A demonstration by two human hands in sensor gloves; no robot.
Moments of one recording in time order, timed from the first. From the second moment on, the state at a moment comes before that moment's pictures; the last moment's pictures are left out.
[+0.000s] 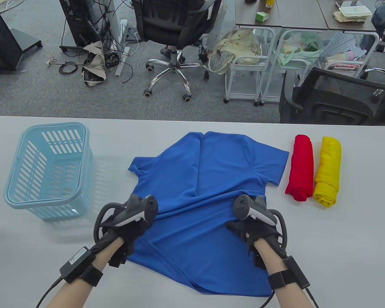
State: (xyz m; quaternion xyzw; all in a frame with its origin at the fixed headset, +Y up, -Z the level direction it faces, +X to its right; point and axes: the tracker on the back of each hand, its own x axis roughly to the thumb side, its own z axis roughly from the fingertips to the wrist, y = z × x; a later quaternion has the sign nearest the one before) left_hand -0.186 -0.754 -0.325 -0.24 -0.08 -0.16 0.96; right_hand 0.153 -0.781 -0.334 0.03 0.29 0.95 0.06
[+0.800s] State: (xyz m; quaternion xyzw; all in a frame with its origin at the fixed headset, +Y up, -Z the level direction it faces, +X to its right) left_hand -0.195 -0.785 -0.318 -0.33 -0.13 -0.12 0.93; right_hand 0.136 -0.760 -0.324 0.01 0.20 0.98 -0.08
